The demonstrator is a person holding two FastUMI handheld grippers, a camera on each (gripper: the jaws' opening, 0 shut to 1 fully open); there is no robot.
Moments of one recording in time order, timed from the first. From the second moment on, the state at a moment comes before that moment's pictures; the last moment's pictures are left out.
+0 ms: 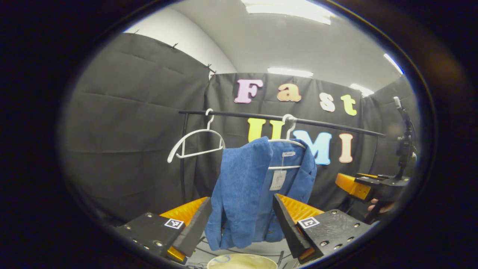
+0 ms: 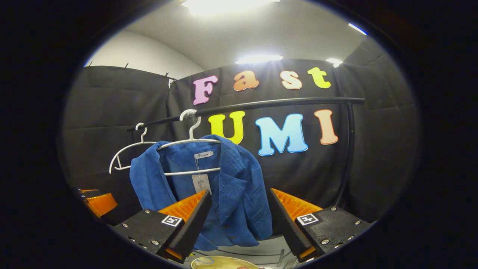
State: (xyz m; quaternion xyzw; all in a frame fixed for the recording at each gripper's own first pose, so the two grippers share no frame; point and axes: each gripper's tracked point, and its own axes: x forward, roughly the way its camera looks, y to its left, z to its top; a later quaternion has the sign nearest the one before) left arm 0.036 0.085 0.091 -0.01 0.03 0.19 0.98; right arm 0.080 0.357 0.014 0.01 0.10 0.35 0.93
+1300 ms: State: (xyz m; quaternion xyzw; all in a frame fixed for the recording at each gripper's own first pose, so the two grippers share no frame) left arm 0.196 0.084 0.021 -0.01 0.06 0.33 0.94; right arm 0.137 0.460 -0.108 0.04 0.23 0.50 0.83
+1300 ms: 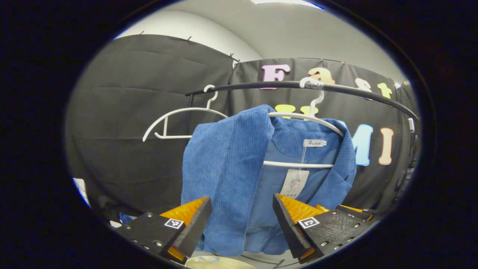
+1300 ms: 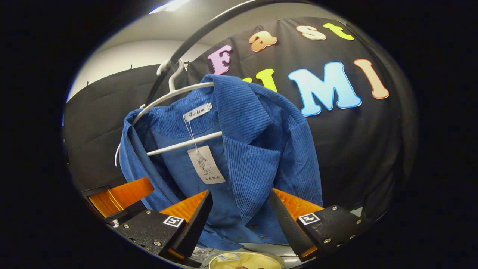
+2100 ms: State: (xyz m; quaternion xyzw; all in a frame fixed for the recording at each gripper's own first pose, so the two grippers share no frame) left arm 0.215 0.118 -0.004 -0.03 0.06 0.38 0.92; right arm 0.179 0.488 -0.135 0.06 0.24 0.50 0.83
